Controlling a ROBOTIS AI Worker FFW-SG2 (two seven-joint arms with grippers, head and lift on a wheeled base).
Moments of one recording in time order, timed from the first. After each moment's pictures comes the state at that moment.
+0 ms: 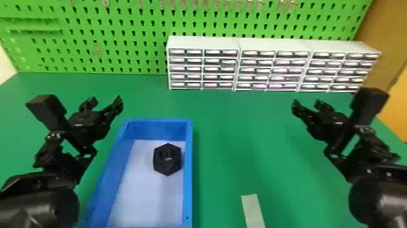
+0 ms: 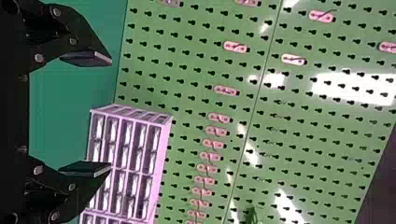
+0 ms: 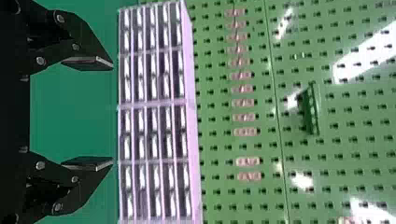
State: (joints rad) left arm -0.06 0.09 0.11 -1.66 0.31 0.12 -0.24; right arm -0.07 -0.09 -0.21 -1.81 -0.17 0.40 0.25
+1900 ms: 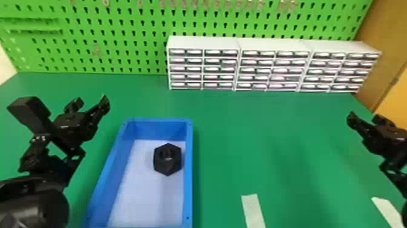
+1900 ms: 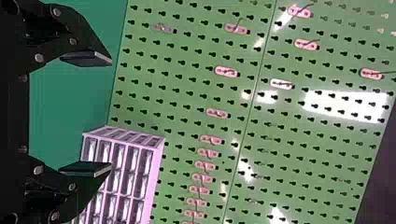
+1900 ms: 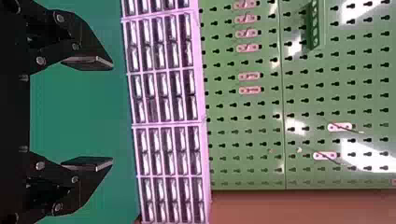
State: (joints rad) left arm -0.04 0.09 0.17 -1.68 0.30 0.11 -0.24; right arm -0.06 -0.16 -0.45 -1.72 -0.17 0.35 0.33
